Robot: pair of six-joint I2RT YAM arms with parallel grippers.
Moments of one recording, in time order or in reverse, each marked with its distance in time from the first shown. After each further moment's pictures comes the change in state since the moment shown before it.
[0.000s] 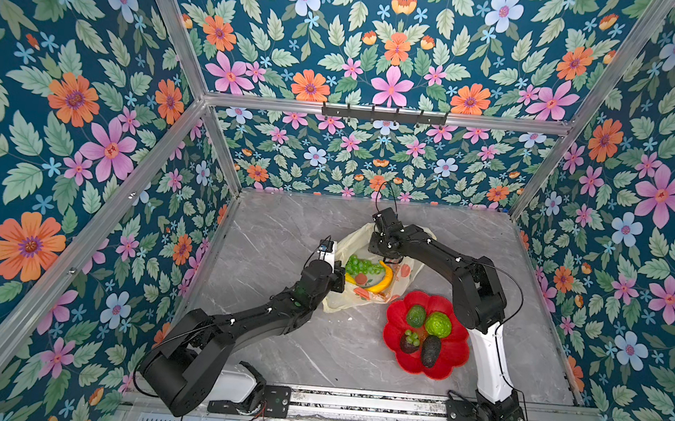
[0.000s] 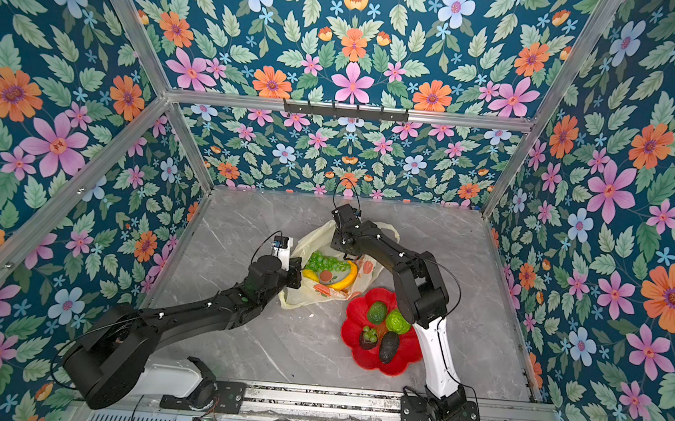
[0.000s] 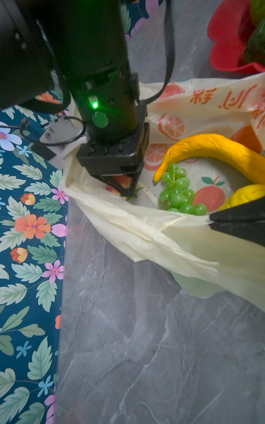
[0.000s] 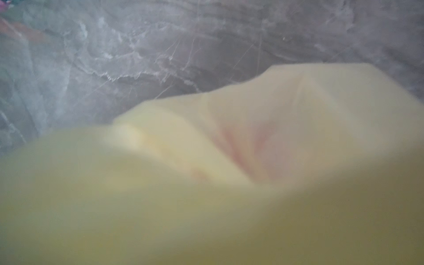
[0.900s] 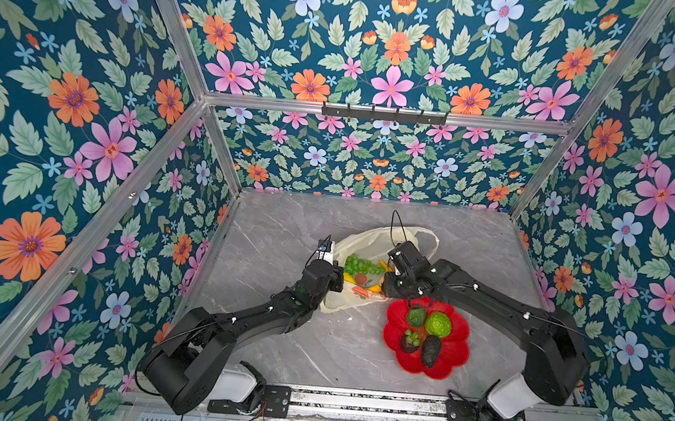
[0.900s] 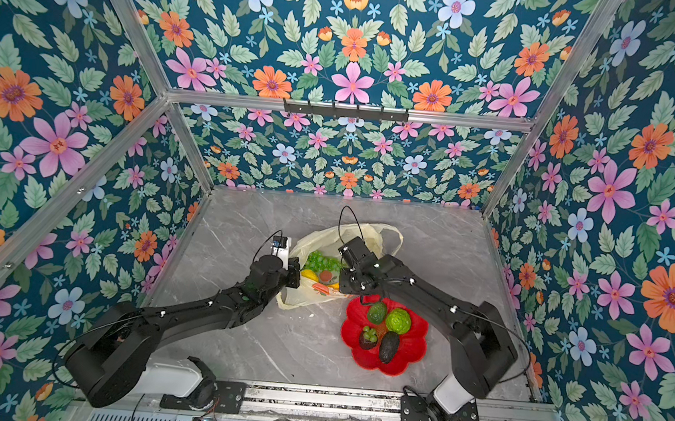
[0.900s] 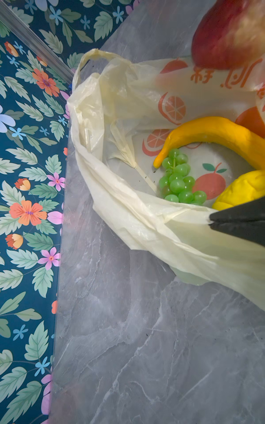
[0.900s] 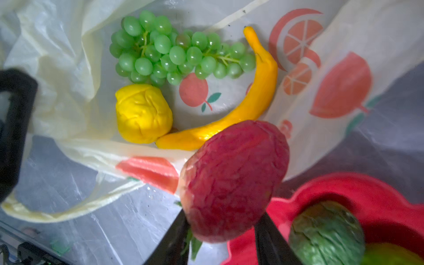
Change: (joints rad) left arm 0.003 0.009 0.007 -0.025 -0.045 -0.003; right arm 0.160 -0.668 -0.618 -0.122 -0.072 -0.031
